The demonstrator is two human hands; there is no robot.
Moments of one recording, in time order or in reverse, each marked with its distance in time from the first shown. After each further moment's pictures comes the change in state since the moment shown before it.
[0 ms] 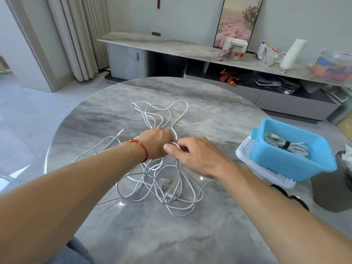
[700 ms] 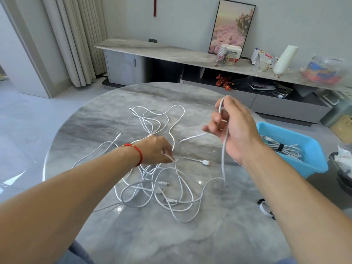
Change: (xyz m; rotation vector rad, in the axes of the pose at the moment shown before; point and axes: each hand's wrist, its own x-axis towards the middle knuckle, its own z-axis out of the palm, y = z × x) left_hand -0.007 -0.006 -0.005 -0.220 -0.103 0.038; right_hand 0.000 0.022 -0.062 1.329 0.471 0.077
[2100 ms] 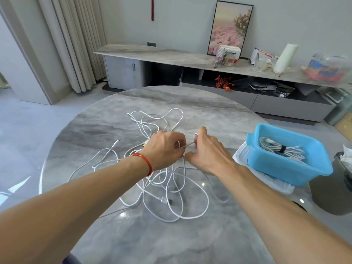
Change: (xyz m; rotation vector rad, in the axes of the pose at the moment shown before) left_hand 0.001 0.048 -0.003 -0.159 0.362 0.091; right_hand 0.007 0.060 0.002 -1.391 -0.150 -0.078
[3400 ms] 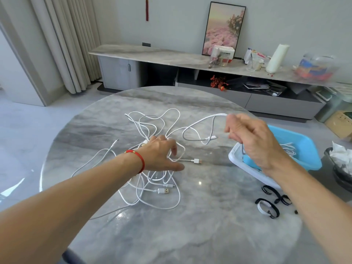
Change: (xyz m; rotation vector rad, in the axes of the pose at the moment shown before) left_hand -0.003 -0.029 -0.002 0.160 -0.342 -0.083; right_hand -0.046 0.038 -0.084 0.627 0.177 -0.154
